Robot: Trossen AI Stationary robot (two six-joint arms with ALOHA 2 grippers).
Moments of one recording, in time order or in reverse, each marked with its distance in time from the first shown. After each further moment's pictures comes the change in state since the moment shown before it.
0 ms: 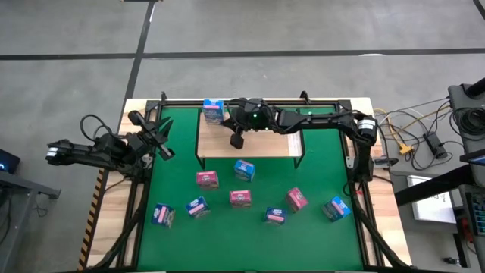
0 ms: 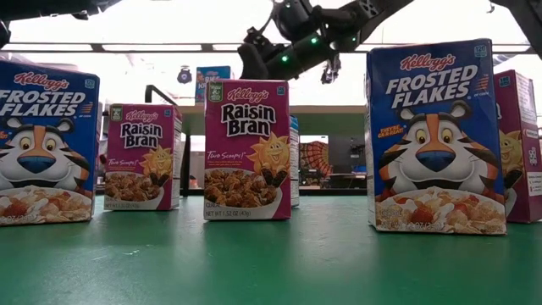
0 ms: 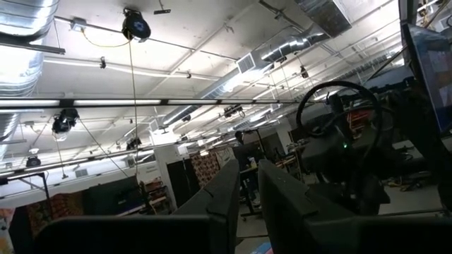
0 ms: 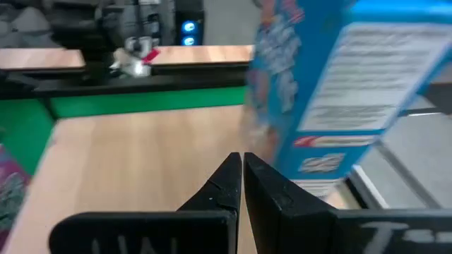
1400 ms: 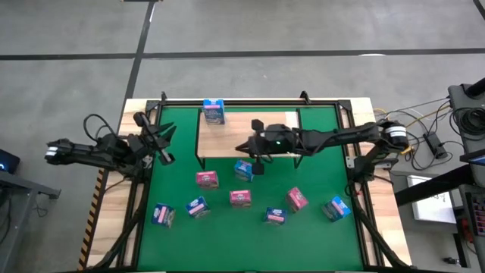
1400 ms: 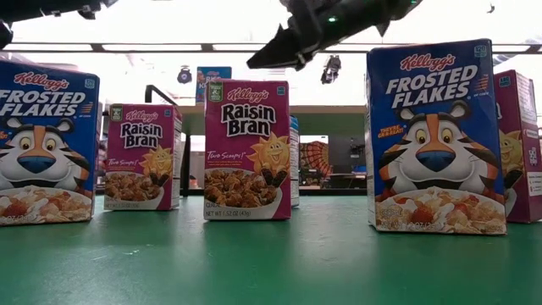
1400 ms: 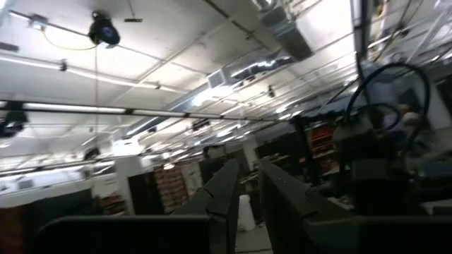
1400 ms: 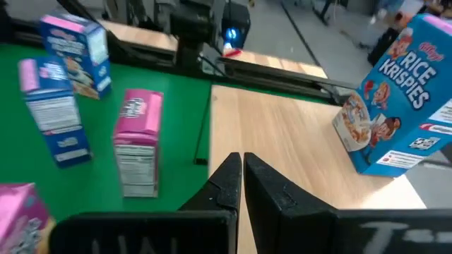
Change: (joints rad) left arm 0.000 0.037 0.000 0.011 0.136 -0.115; right arm 0.217 -0.309 -0.340 0.043 0.070 -0.116
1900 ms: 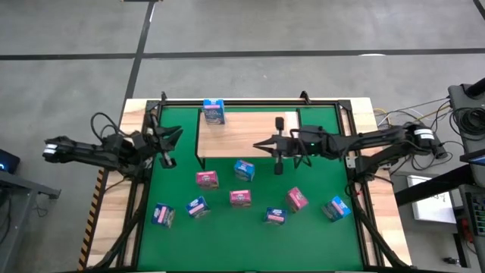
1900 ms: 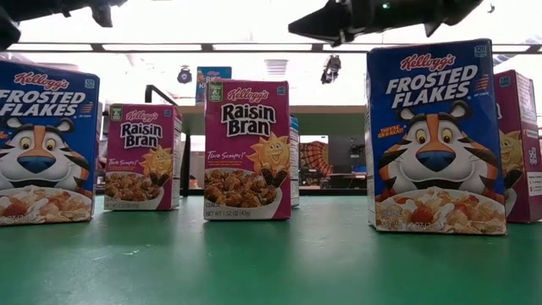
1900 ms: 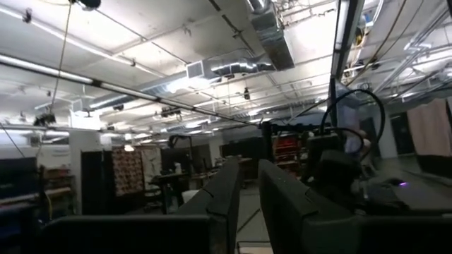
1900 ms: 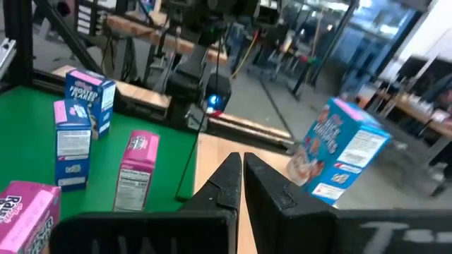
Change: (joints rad) left arm 0.000 0.111 0.030 0.031 0.040 -0.248; right arm 0.006 -0.283 -0.318 0.305 -0.006 -0.122
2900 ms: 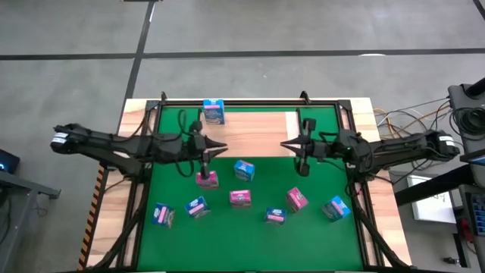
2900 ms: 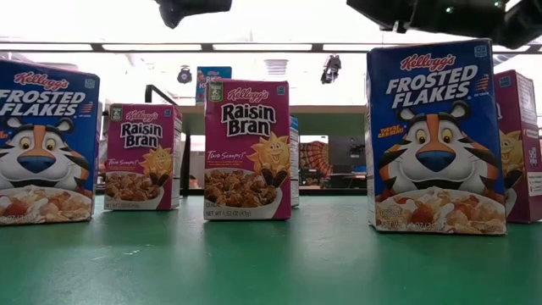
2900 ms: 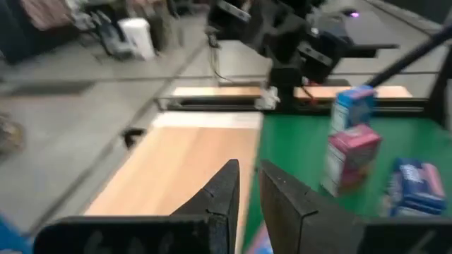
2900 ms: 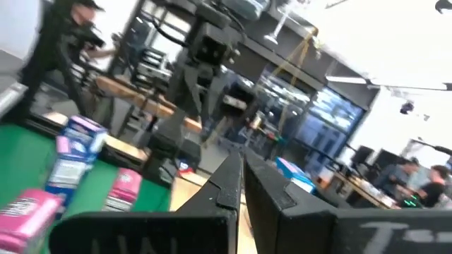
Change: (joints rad) left arm -0.019 0.592 0.587 -0.779 0.054 -0.358; right arm 0.000 -0.349 -0.361 0.313 -0.061 -0.147
